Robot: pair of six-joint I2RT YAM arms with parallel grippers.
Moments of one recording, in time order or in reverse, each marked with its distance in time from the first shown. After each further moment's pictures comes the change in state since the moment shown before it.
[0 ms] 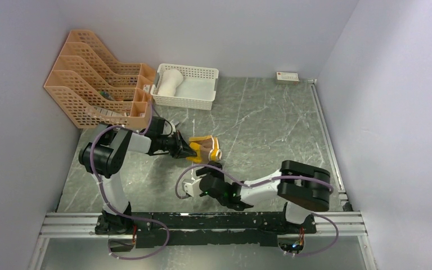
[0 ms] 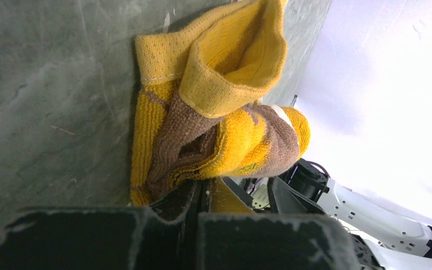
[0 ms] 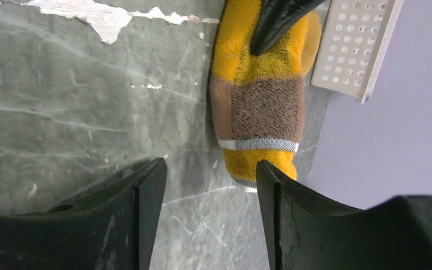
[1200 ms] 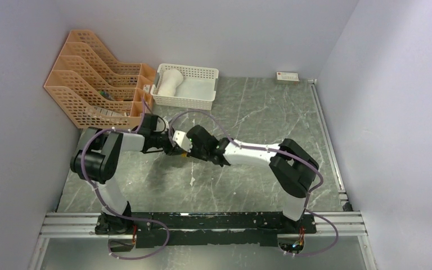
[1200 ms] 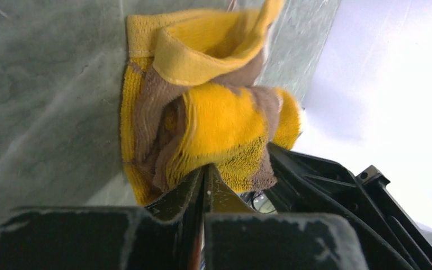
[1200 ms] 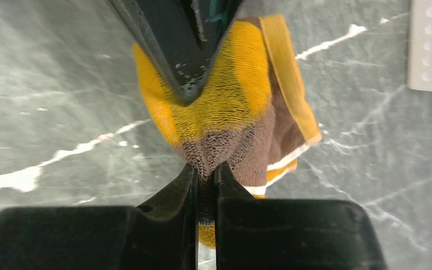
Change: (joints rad) left arm 0.056 -0.072 0.002 -0.101 -0.019 0.071; right arm -0.298 0.198 0.541 -0.483 -0.396 0.391
